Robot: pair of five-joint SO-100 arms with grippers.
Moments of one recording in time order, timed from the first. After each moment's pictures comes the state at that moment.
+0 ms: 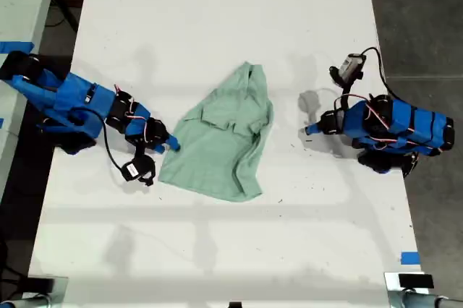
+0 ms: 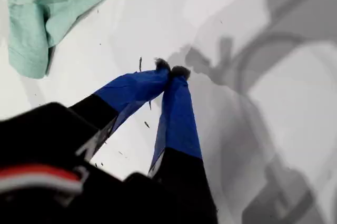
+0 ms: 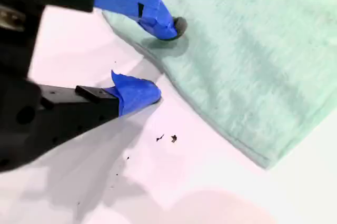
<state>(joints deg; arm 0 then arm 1) 1.8 116.7 147.8 36.9 -17.2 16.8 200.2 174.7 77.4 -25.6</state>
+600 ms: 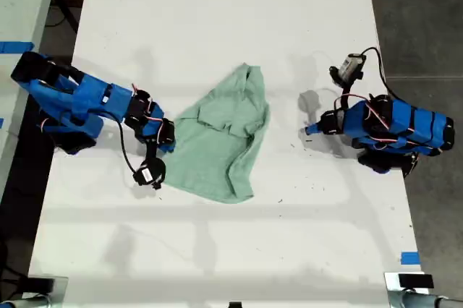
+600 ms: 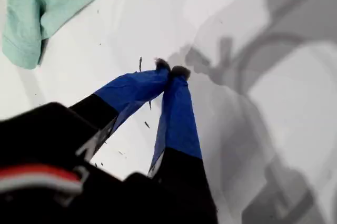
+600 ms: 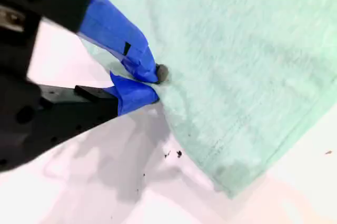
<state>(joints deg) 1.7 105.3 121.3 60.5 -11.0 16.8 200.2 174.7 77.4 -25.6</state>
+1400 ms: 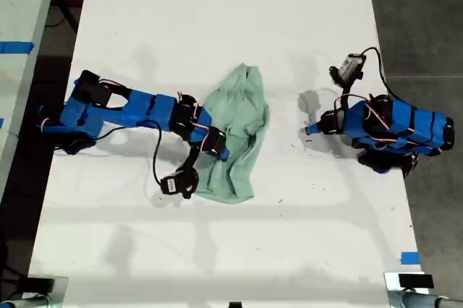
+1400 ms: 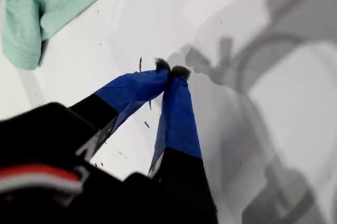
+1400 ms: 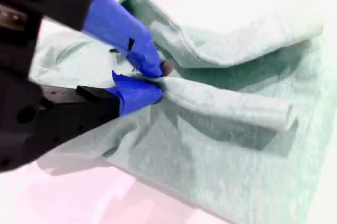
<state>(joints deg) 1.6 65.2 58.5 69.6 11.7 16.8 200.2 174.7 77.4 -25.6</state>
